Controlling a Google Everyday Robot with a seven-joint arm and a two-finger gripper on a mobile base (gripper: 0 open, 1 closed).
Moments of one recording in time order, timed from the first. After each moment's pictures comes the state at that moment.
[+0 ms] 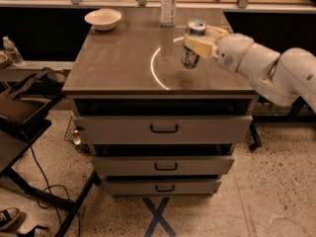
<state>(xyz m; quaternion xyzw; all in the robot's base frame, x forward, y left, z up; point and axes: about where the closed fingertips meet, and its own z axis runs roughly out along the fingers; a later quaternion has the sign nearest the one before) 0.688 -0.119 0.955 -0.30 0.60 0.27 0.69</state>
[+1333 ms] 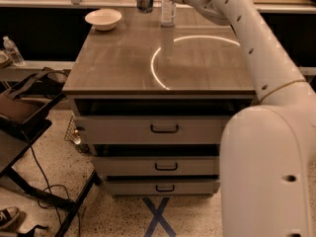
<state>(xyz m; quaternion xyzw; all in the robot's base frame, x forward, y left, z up) 0.860 0.011 1.053 -0.29 0.61 0.34 0.65</state>
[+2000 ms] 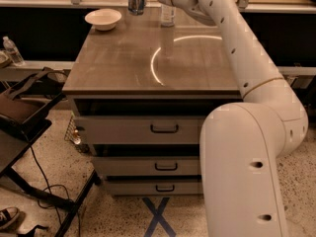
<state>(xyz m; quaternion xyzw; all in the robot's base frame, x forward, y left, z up) 0.885 0.039 1.037 -0.27 0.62 0.36 0.64</state>
